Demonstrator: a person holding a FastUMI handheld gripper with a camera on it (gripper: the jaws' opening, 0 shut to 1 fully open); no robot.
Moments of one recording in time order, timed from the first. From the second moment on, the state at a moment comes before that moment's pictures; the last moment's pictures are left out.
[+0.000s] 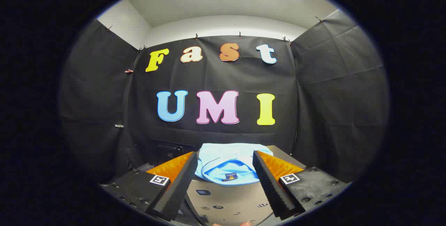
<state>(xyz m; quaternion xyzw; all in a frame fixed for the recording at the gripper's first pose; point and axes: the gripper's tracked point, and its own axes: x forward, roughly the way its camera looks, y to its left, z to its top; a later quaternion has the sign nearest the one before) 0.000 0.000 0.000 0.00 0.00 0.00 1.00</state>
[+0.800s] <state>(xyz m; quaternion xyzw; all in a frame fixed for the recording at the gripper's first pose) 0.006 0.022 -0.016 0.00 0.02 0.03 1.00</state>
